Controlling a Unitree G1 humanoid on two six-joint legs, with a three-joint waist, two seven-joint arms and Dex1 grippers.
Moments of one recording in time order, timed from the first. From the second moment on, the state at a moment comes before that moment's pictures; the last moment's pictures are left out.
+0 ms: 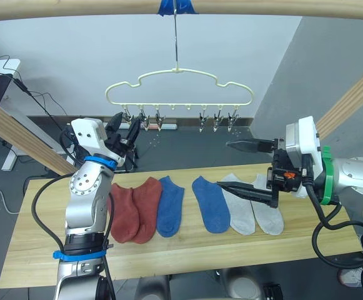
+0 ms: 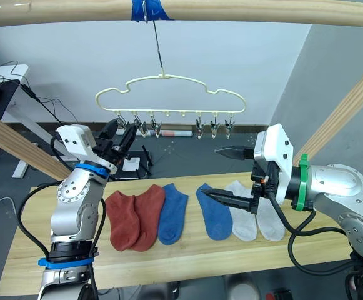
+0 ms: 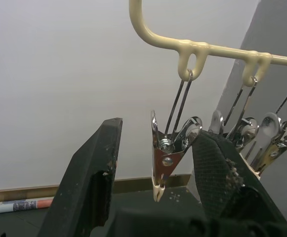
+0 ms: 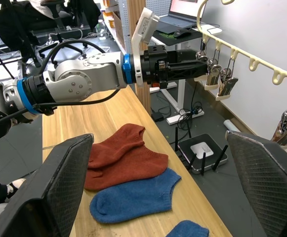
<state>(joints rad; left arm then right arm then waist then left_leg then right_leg) -0.36 0.32 0.21 -0.03 -0.30 0.10 -0.36 -0.39 -0.81 -0.11 -0.74 0.93 0.81 0.69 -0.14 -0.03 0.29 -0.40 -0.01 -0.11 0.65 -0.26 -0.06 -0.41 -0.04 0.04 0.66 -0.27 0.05</state>
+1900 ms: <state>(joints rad) -0.35 0.37 0.20 -0.14 -0.30 0.15 -0.40 0.03 -0.52 0.10 -0.15 0.06 0.35 0.24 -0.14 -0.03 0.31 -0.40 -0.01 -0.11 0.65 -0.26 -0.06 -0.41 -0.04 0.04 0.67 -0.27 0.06</state>
